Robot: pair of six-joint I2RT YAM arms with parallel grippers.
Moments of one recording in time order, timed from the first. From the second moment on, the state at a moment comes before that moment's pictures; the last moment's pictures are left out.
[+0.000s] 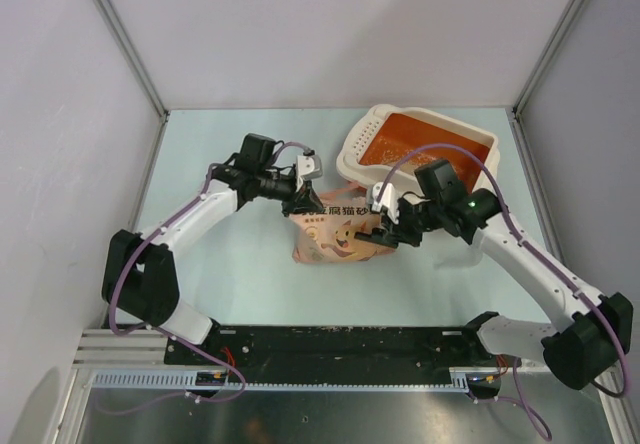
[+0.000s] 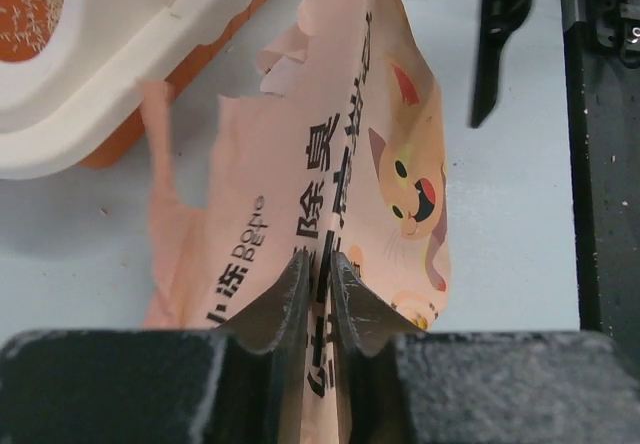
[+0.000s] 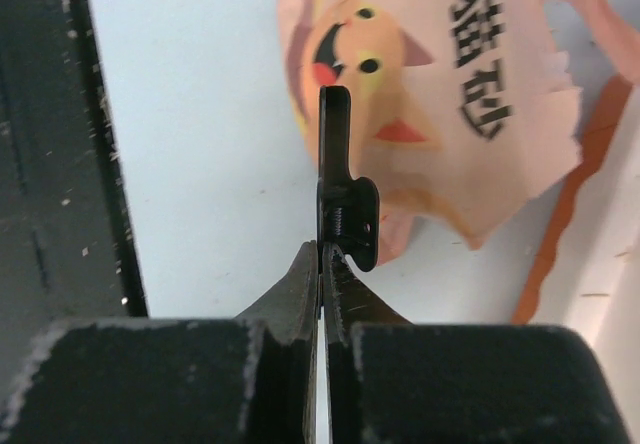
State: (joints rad) left arm -0.42 1.52 1.14 -0.44 0.92 0.62; right arm 0.55 1.16 1.07 -0.84 -0.58 -0.72
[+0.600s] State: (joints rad) left arm -0.55 1.54 1.18 -0.43 0.85 0.76; right arm 0.51 1.27 1.13 -0.67 -0.52 -0.65
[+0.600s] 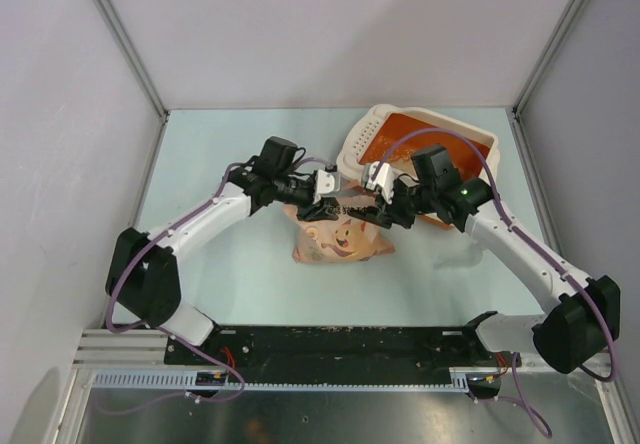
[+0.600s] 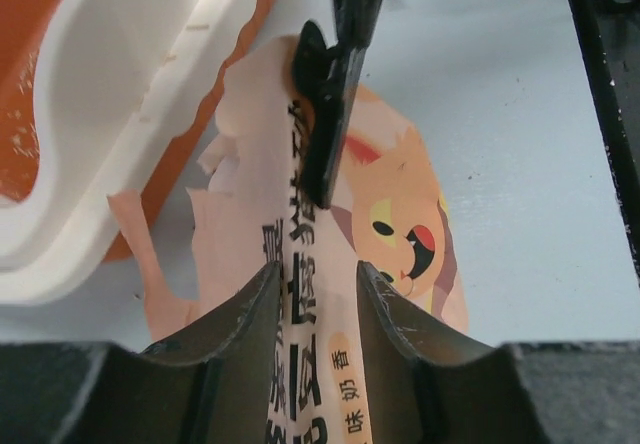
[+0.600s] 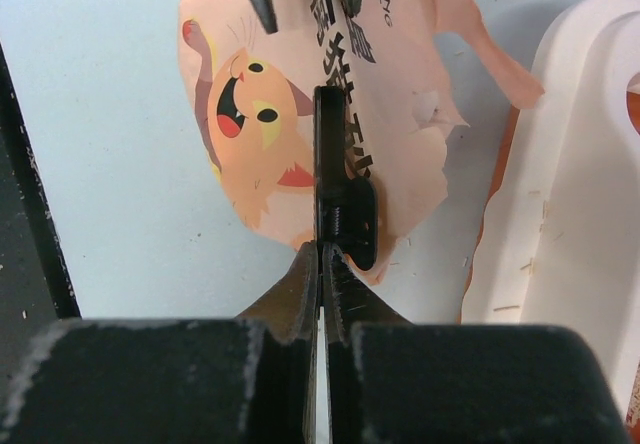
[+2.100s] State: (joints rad) left arm -0.59 1.75 1.36 -0.42 0.99 0.65; right arm 0.54 1.26 1.13 -0.56 -0.43 -0.59
